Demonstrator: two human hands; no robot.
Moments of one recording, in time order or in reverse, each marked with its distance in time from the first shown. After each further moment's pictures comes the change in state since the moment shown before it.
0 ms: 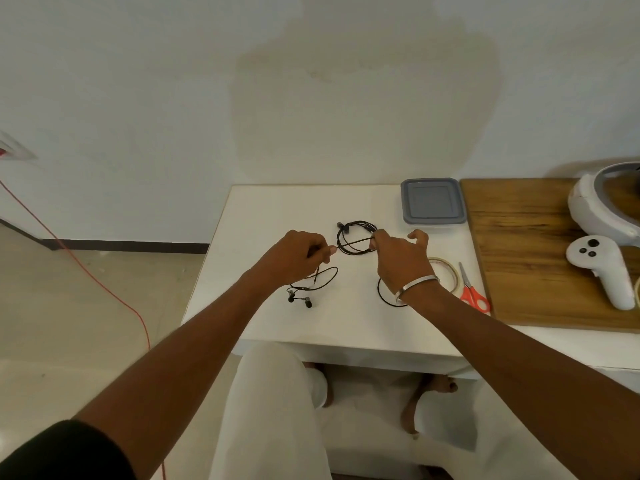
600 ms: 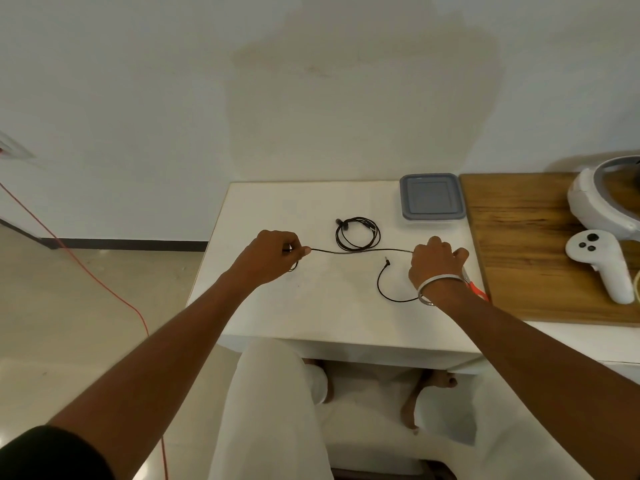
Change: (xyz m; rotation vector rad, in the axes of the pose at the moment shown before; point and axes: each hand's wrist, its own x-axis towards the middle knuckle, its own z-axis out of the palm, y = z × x) left_hand -0.011 -0.032 -0.012 0.028 0.076 -0.123; right_hand -0.009 0.044 0.012 -0.186 -0.189 0.349
